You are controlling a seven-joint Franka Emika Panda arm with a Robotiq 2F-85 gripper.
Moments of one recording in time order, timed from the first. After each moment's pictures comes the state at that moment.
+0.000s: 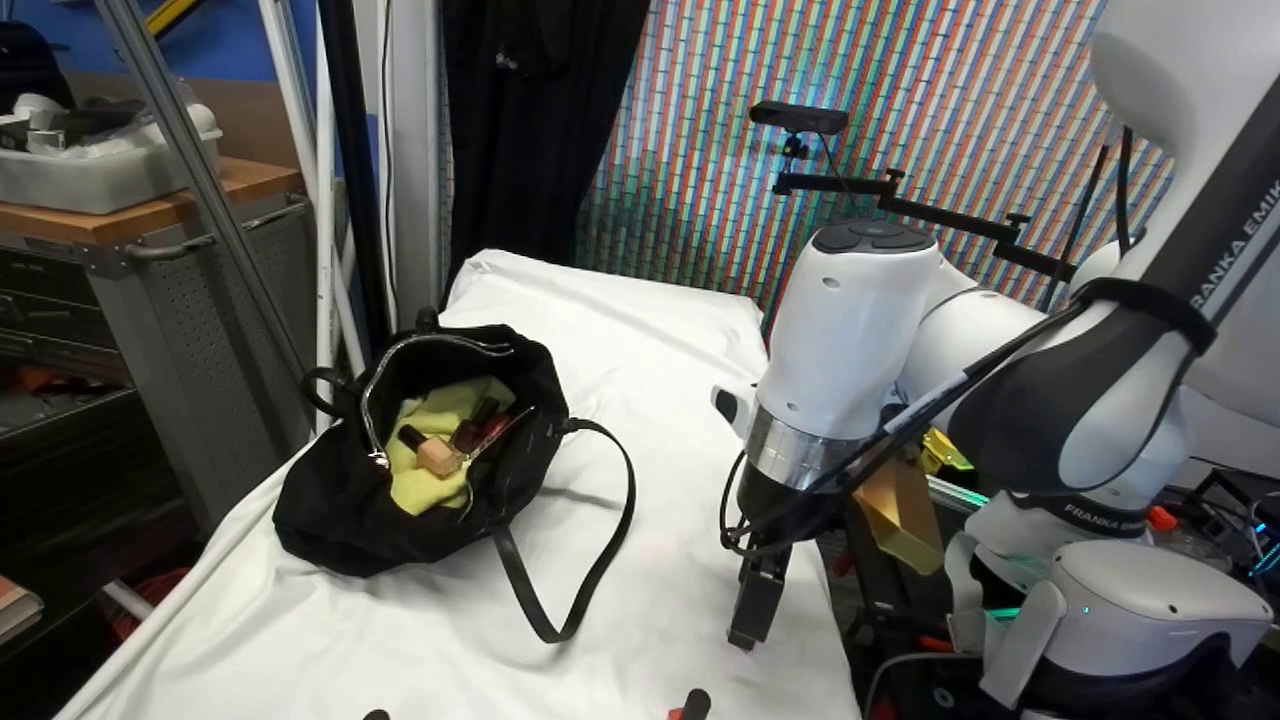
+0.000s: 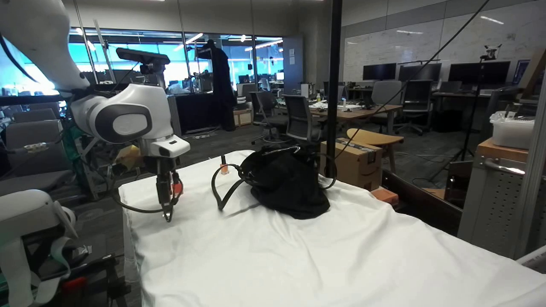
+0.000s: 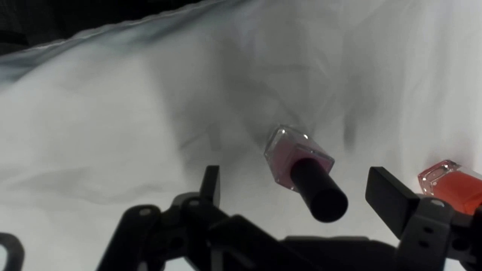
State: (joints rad) arm 0.26 0.06 0.23 -2.66 0.10 2.74 0.57
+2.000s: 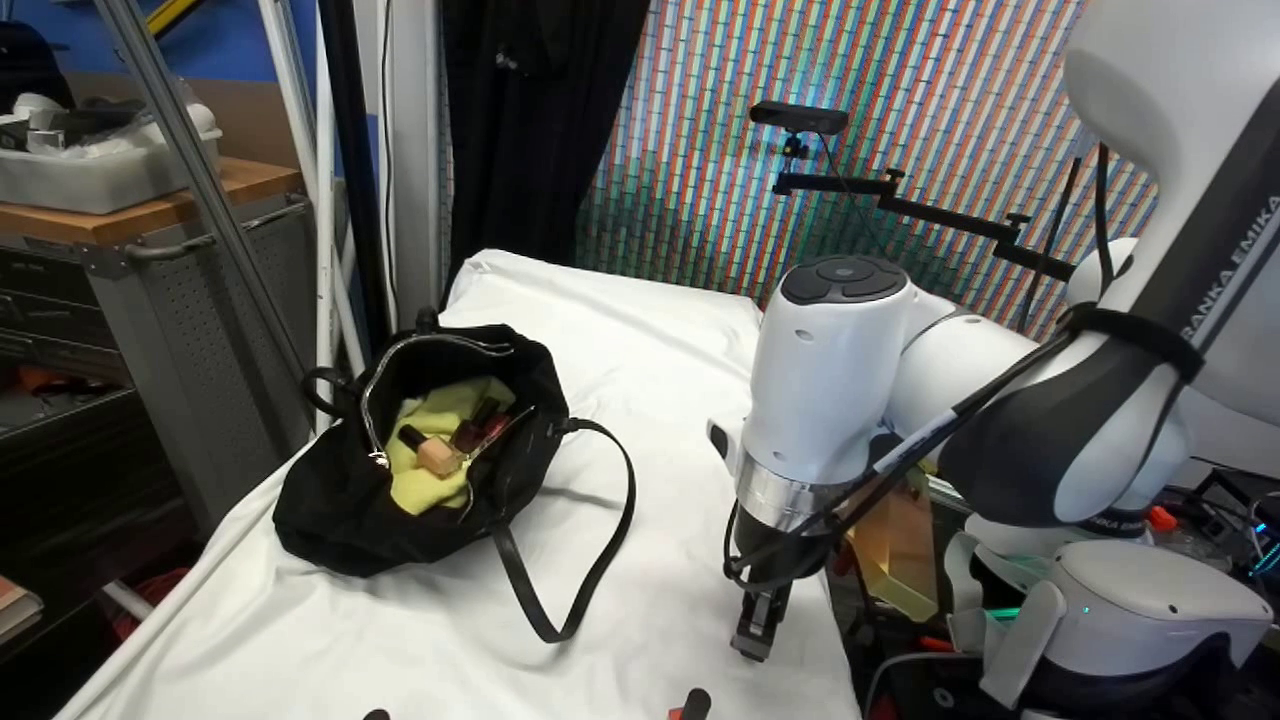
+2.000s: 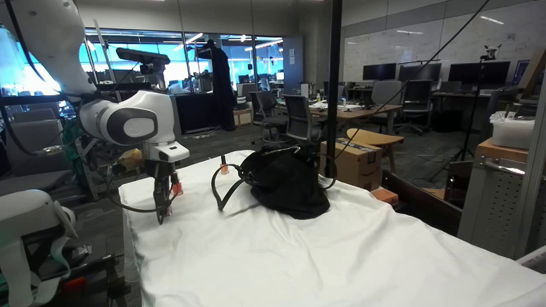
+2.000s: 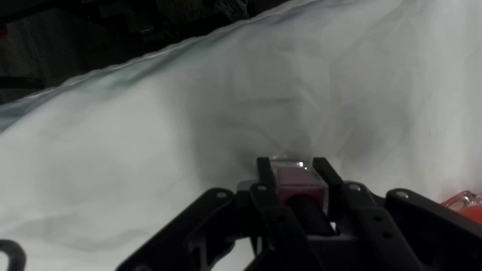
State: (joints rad) arm 0.30 0.14 0.22 -2.59 0.06 2.66 0.71
